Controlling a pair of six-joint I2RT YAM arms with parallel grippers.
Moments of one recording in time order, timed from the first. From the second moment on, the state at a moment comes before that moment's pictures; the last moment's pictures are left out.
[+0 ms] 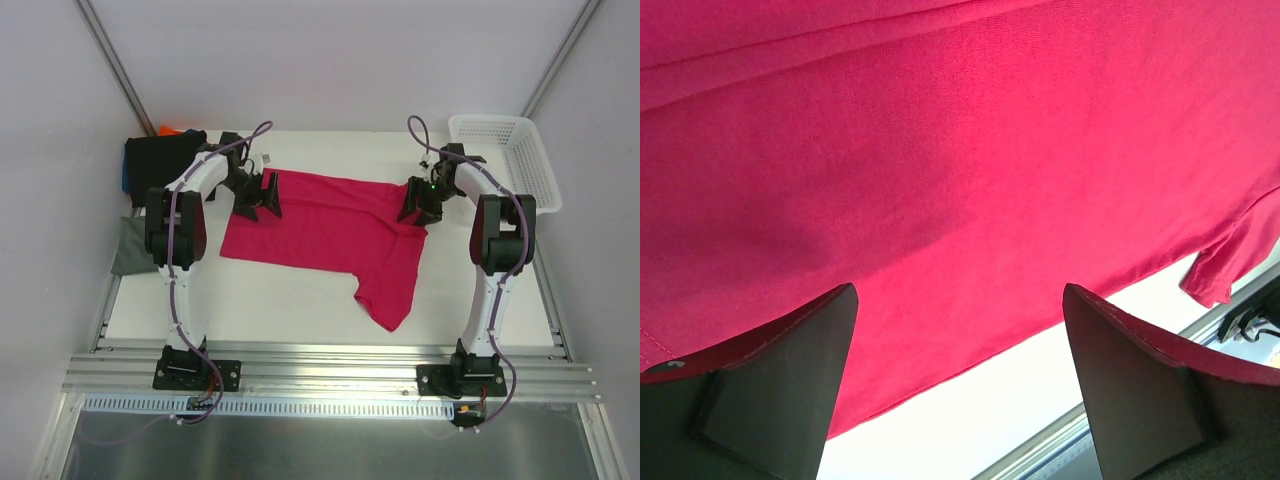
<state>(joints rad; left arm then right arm) -0.12 2.18 1.77 -0.93 0.54 -0.05 0.04 2.16 1.66 -0.86 -0.45 0.13</state>
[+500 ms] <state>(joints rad) -0.13 2.20 1.75 -0.93 0.51 -0.07 0.01 2.20 1.73 -0.87 -0.47 0.16</state>
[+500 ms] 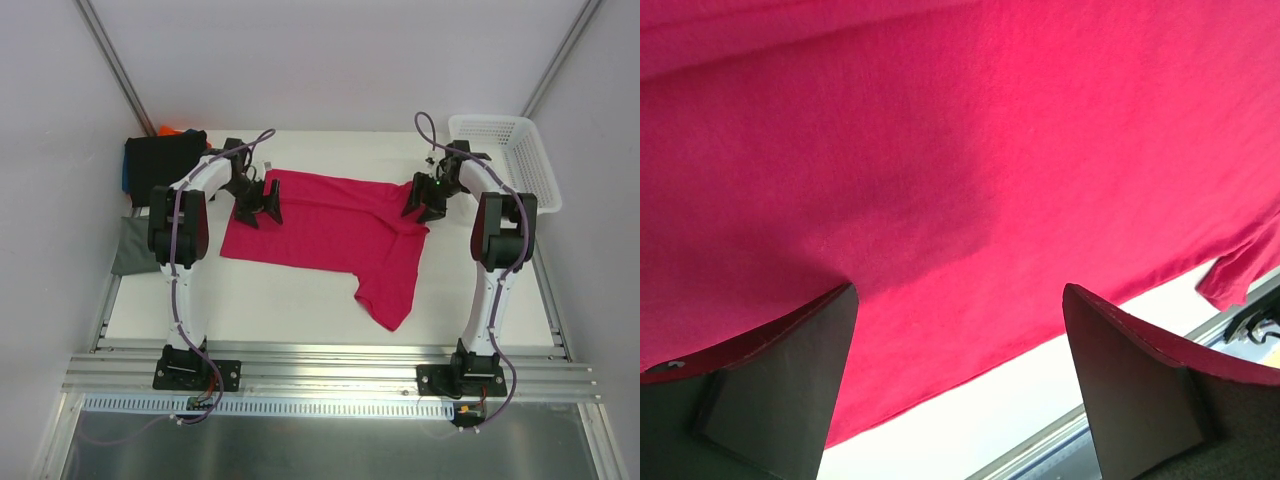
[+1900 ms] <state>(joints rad) -0.15 2.12 1.71 -0.94 0.47 -0.08 -0.02 2.12 1.71 -0.90 -0.32 0.09</state>
